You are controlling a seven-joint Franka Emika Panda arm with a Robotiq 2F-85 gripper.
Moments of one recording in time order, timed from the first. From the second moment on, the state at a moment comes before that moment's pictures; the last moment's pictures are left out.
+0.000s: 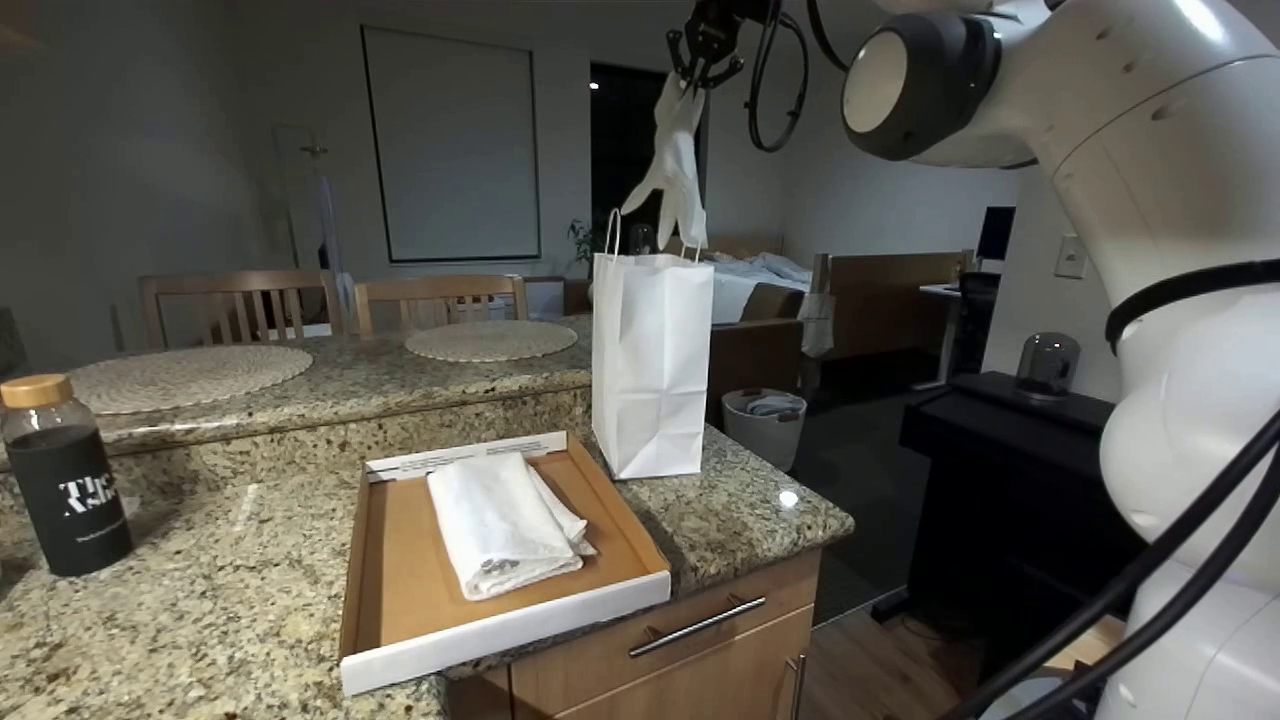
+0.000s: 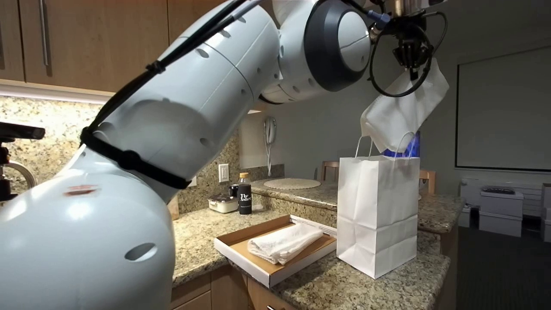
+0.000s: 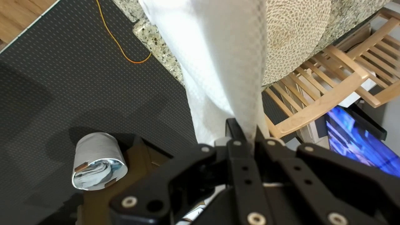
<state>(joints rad) -0.31 0.66 0.03 -0.39 0.12 1.59 0.53</state>
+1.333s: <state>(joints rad) -0.16 0.75 -0.09 -0.40 -0.02 1.71 0.58</state>
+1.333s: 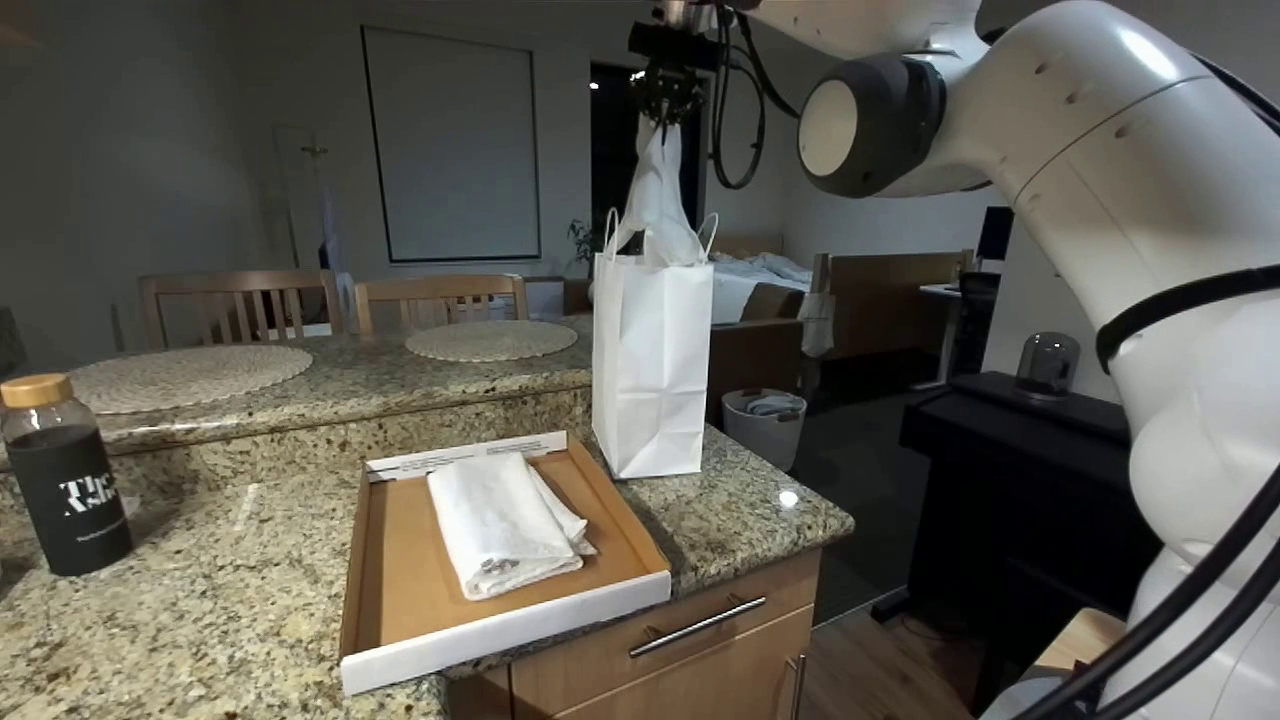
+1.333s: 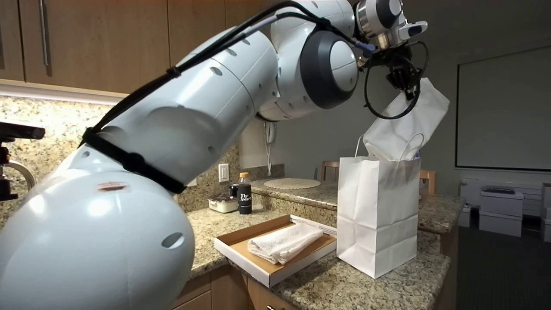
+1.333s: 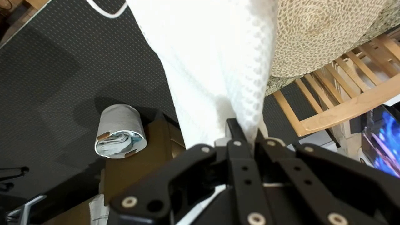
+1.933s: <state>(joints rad) -0.11 0.77 -0.13 -0.40 -0.02 1.74 0.58</state>
